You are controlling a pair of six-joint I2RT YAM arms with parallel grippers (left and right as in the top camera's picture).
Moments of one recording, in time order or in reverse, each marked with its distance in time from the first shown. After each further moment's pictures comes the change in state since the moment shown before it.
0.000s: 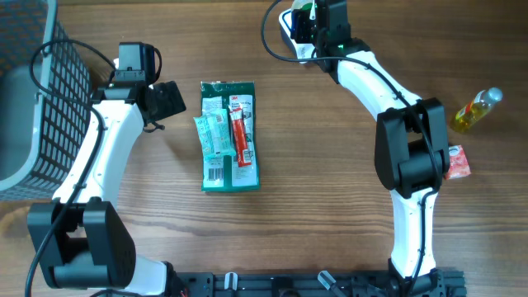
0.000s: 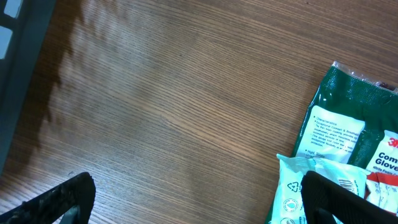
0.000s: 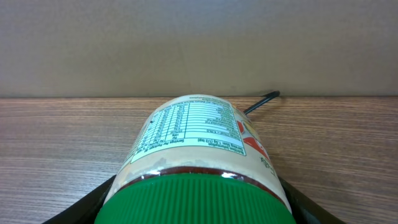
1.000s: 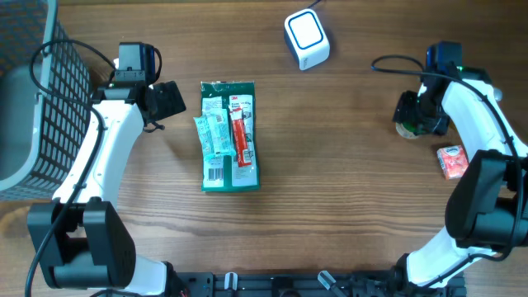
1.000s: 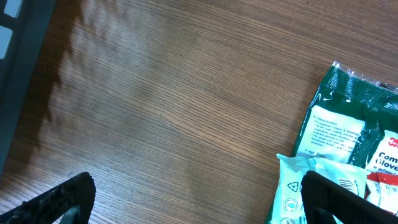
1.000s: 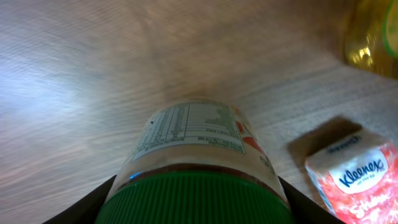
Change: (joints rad) left arm 0.000 0.000 0.000 0.000 0.000 0.000; right arm -0.439 -0.451 -0.460 -0.877 0.037 0.000
